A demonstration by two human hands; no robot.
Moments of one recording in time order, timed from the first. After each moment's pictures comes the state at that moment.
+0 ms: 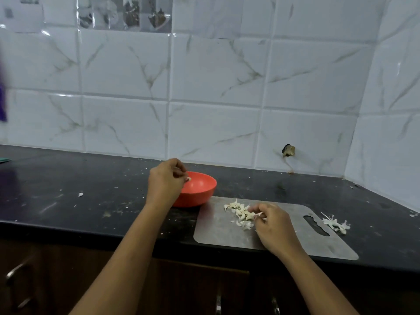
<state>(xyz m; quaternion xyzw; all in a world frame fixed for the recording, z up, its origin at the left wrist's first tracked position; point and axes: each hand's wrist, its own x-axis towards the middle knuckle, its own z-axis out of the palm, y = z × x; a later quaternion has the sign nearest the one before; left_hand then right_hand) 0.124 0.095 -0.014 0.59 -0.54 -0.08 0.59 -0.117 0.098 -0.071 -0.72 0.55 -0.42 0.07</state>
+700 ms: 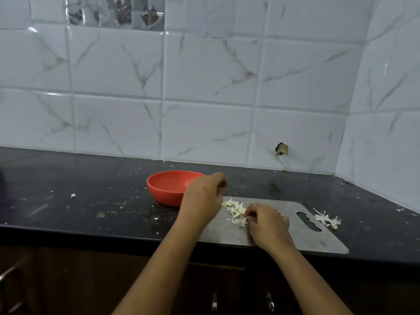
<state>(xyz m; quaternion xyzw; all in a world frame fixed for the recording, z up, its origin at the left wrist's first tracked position) 0.051 0.096 -0.033 0.50 -0.73 0.08 0.47 -0.113 0.103 -0.066 -0.71 0.64 -0.31 0.01</state>
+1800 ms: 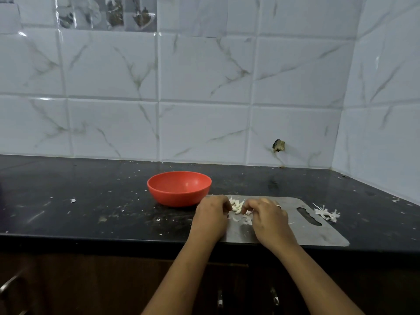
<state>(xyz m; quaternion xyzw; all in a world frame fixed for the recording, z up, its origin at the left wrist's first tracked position) 0.036 0.100 -0.067 0.57 -0.71 -0.04 0.41 -0.113 0.109 -0.067 -0.73 0.59 -0.33 -0.01</state>
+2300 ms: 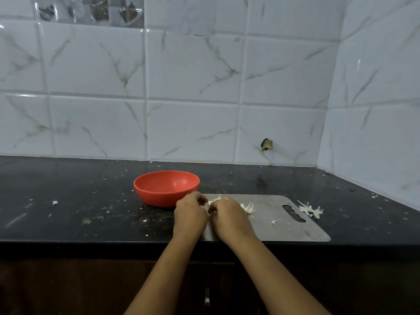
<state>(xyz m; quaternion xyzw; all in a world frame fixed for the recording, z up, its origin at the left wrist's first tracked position) 0.042 0.098 -0.066 0.62 -0.59 -0.14 0.49 -0.066 0.107 -0.061 -0.77 0.57 -0.29 -0.01</state>
